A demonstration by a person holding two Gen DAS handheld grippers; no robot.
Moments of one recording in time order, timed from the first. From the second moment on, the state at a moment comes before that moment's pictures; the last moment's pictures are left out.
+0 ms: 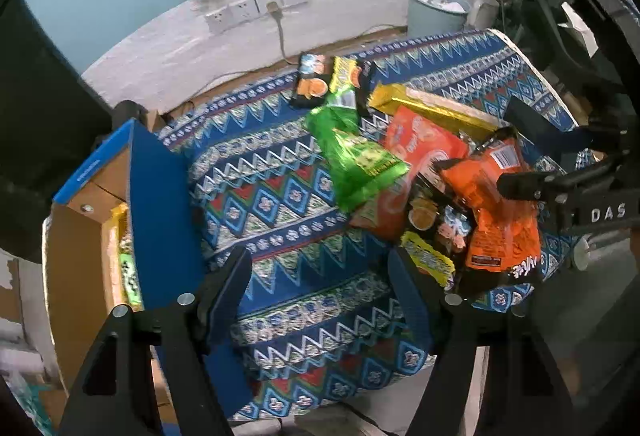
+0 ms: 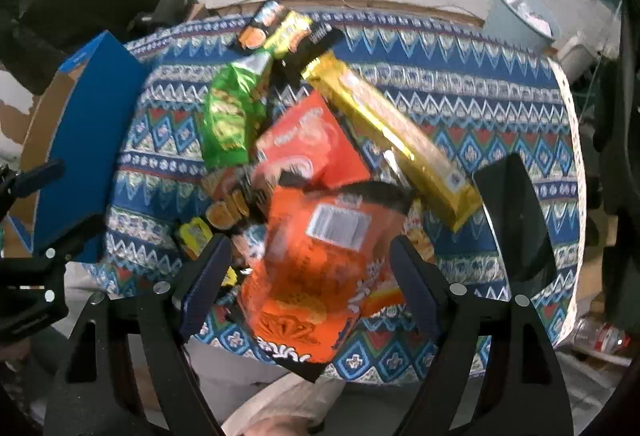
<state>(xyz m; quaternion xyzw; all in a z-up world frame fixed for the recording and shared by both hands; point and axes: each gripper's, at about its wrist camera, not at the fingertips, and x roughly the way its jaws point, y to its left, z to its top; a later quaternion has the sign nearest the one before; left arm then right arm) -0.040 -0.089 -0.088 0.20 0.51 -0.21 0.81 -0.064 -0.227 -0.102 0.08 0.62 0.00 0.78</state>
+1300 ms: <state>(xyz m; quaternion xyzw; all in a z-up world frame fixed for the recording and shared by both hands) 0.001 -0.102 -0.126 0.14 0.56 -0.19 0.79 -0.056 -0.228 -0.125 0.02 0.61 0.01 0.79</state>
